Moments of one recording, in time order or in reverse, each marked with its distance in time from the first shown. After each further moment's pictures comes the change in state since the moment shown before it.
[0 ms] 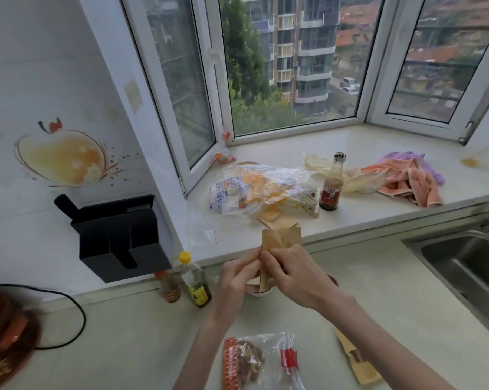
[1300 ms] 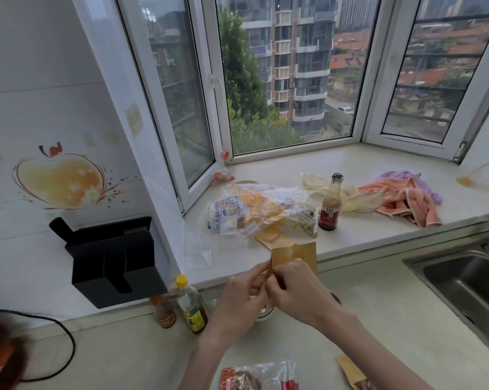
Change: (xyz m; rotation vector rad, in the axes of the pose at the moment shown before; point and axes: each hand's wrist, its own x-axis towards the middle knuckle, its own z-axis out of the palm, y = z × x) left_hand 0.027 -0.004 0.000 0.424 -0.143 0.143; right_hand 0.016 0.011 -0.003 -0.081 0.075 0.017
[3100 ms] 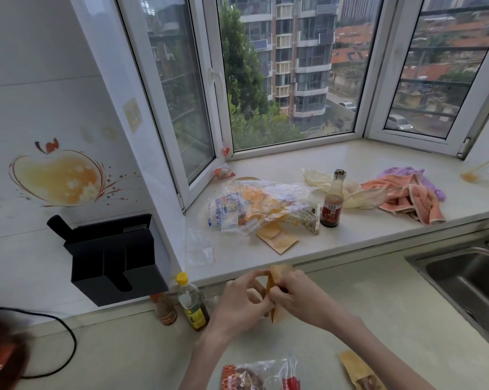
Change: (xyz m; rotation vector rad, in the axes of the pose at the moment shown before) left_hand 0.002 -0.026 0.001 0.120 0.020 -0.211; right_hand -0.004 0.030 0.016 0.174 -0.320 0.162
